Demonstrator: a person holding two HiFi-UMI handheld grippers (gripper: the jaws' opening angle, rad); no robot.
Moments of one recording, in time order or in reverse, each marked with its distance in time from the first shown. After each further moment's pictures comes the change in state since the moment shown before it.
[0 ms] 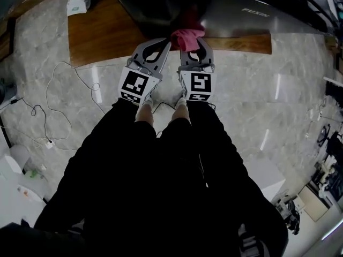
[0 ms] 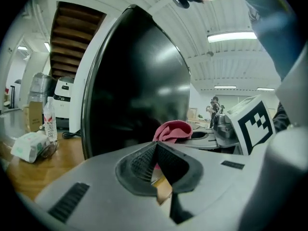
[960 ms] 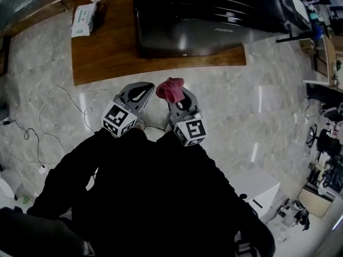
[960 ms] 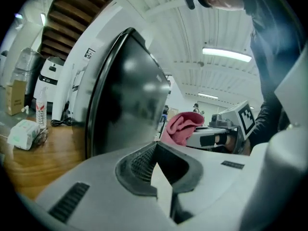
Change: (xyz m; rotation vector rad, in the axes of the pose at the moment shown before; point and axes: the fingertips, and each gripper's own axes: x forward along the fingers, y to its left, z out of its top) left arm -0.113 -0.050 0.016 -0.104 0.072 -0.268; right arm -0.127 0.086 0.042 0.154 0.012 0.145
